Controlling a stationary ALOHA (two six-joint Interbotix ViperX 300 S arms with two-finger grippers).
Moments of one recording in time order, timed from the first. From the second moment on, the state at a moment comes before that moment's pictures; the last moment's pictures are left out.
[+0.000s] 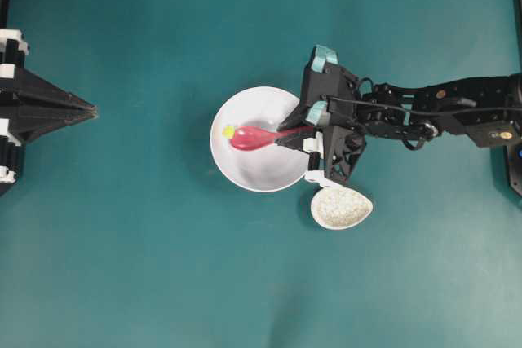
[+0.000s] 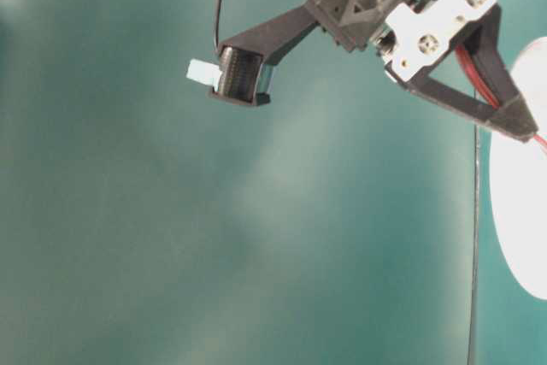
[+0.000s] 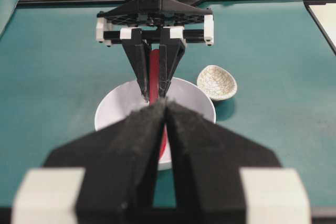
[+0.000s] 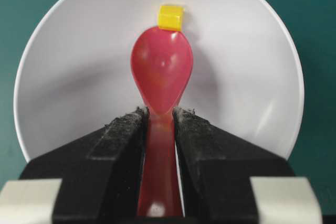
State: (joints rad) left arm 0.00 -1.02 1.17 0.02 -0.07 0.03; right arm -0.04 0.02 0.72 0.42 -0.12 -0.24
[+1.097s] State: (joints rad) left arm 0.00 -1.02 1.17 0.02 -0.07 0.03; right arm -0.02 0.02 0.78 0.42 -0.26 -0.20
